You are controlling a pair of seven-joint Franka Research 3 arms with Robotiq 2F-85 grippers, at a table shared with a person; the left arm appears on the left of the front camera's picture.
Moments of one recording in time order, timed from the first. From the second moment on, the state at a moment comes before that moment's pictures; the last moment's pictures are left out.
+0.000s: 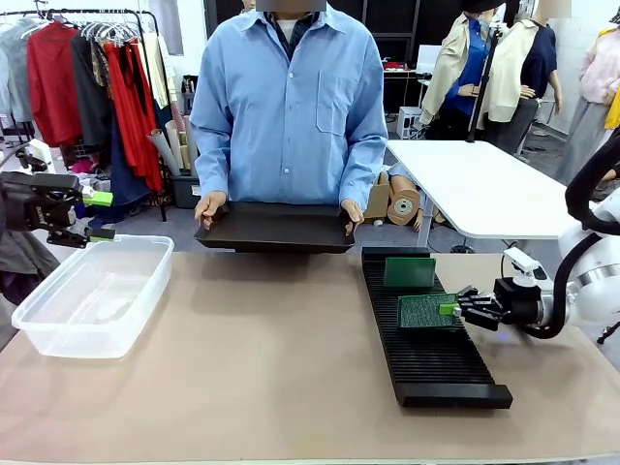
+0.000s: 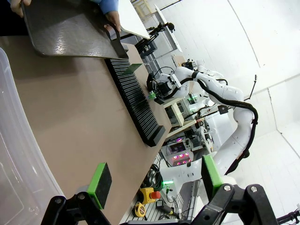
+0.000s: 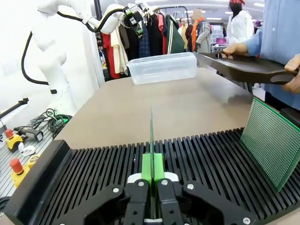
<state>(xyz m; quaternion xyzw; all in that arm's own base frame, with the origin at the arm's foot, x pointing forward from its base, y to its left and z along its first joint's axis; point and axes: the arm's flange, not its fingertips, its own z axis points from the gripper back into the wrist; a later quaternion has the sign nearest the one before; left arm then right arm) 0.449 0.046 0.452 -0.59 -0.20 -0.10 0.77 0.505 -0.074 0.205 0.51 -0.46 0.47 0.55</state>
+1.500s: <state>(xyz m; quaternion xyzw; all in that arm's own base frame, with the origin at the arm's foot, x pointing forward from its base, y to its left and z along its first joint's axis) 0.449 0.046 0.452 -0.59 -0.20 -0.10 0.77 0.507 -0.078 0.196 0.53 -0.46 0.46 0.55</state>
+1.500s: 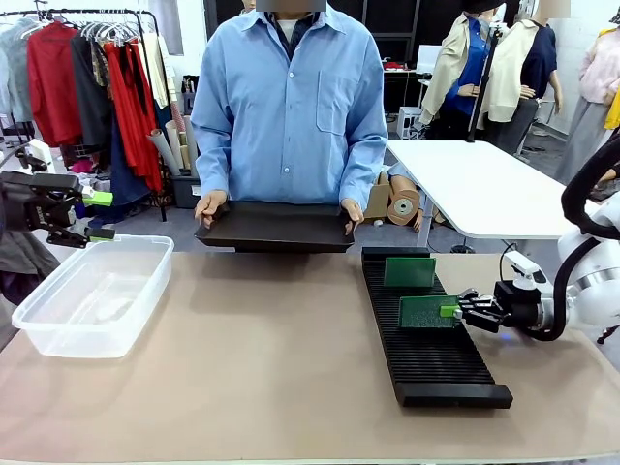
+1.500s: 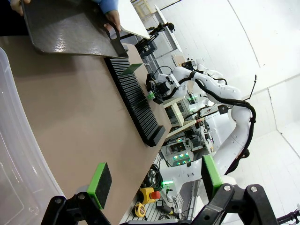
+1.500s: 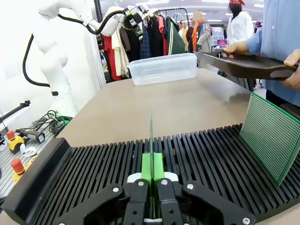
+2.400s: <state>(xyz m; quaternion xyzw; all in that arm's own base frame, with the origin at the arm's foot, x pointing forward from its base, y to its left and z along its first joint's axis) 0.449 0.046 0.452 -0.59 -0.20 -0.10 0.77 0.508 -0.078 0.195 0.53 -0.46 0.46 0.55</state>
